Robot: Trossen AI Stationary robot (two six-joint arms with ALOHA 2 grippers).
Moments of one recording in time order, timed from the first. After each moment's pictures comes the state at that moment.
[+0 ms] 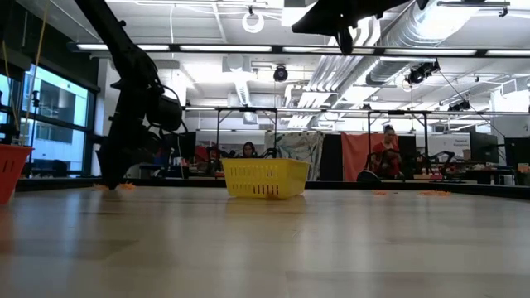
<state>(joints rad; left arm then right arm) 0.85 1.67 0.84 -0.85 -0.24 -0.15 -0.16 1.24 0.97 0.02 0.05 0.29</state>
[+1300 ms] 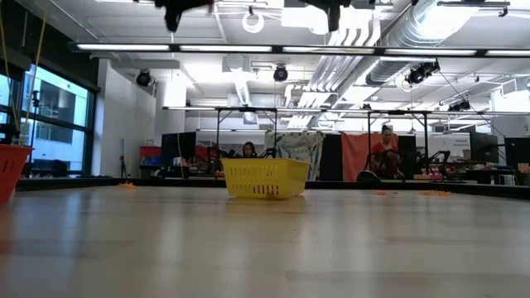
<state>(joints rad) 0.50 0.96 0.98 -0.17 0.33 -0.10 -0.14 1.24 0.97 0.24 -0.05 0.10</state>
